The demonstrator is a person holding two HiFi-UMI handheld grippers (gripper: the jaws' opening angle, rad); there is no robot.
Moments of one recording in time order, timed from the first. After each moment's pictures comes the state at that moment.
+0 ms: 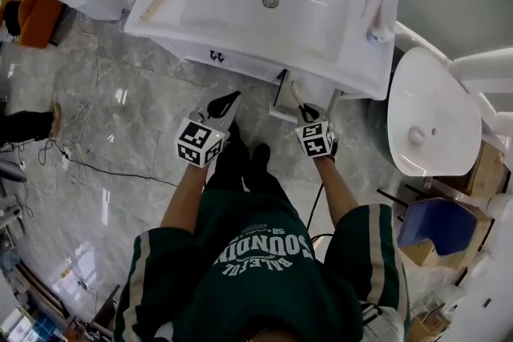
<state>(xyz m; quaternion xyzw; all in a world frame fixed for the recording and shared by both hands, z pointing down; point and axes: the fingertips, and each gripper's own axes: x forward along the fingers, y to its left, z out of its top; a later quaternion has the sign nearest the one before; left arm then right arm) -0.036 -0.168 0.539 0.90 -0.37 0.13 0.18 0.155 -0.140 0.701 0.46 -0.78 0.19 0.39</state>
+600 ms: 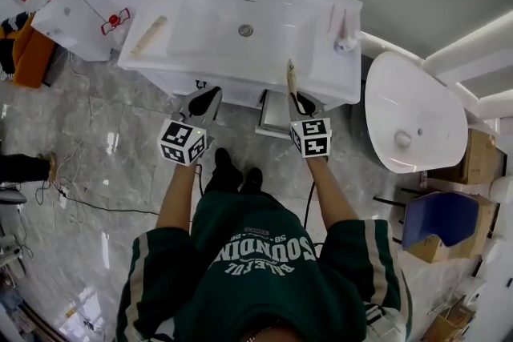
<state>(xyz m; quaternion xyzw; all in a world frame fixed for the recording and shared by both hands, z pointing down) -0.041 -0.199 0.451 0.92 -0.38 0.07 0.11 0.164 -0.186 0.515 0.56 -0.79 0.13 0.22</state>
